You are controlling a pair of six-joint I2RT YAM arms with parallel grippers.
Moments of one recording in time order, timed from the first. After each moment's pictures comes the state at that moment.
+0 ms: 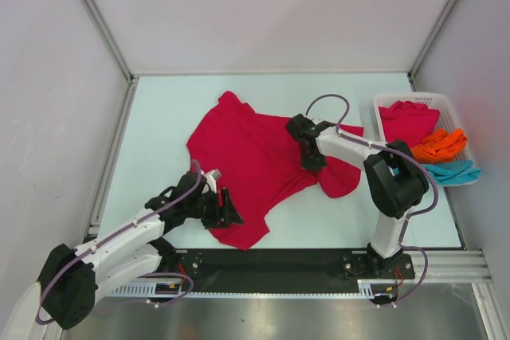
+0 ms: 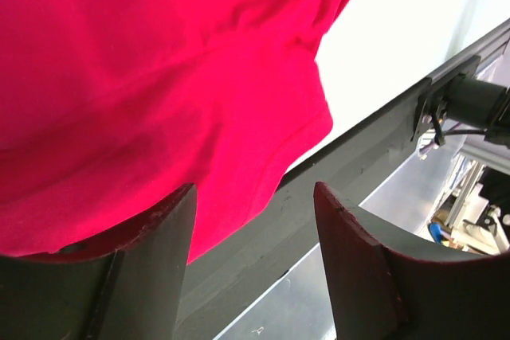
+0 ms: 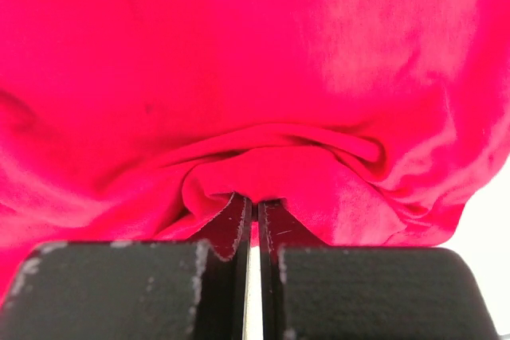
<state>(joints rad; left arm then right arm) -0.60 0.89 0.34 -0.34 0.44 -0.81 0.60 1.82 1.24 -0.75 0.36 0.61</state>
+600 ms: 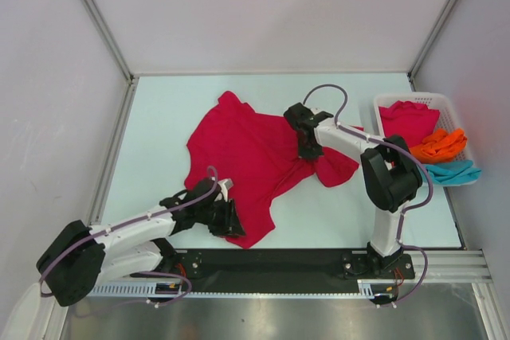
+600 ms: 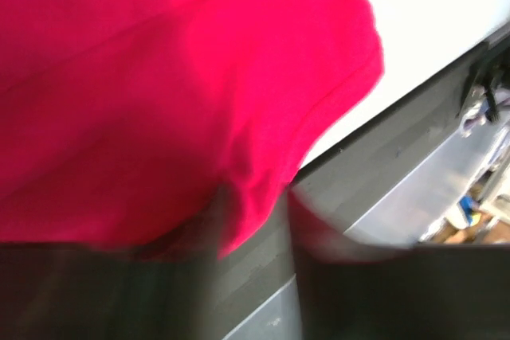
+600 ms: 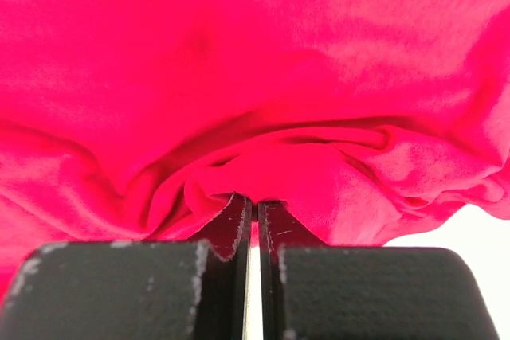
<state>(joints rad) -0.76 1.03 0.32 -0.25 0.40 -0.86 0.57 1.89 1.37 -0.75 0.35 0.57</state>
